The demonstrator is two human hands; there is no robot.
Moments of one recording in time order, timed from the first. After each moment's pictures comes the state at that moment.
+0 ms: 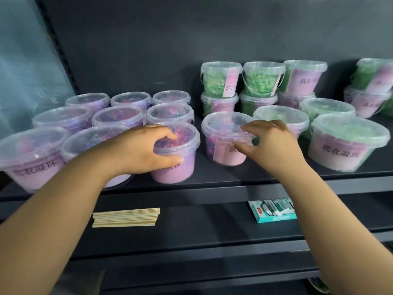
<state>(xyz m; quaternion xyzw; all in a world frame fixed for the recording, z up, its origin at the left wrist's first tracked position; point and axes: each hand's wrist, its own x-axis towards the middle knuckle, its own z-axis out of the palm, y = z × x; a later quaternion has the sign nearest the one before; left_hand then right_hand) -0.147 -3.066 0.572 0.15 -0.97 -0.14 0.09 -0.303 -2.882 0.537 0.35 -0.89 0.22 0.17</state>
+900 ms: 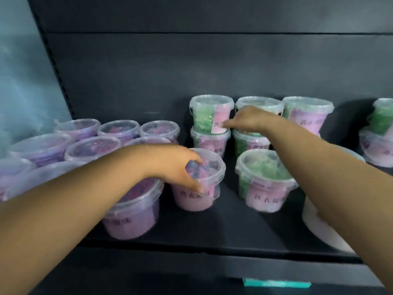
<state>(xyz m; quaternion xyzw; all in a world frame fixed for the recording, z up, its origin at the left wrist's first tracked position) -0.281 -3.026 0.606 0.16 -0.98 -0.05 -0.12 -0.457 -2.943 0.626 0.39 -0.89 0.21 -0.07</state>
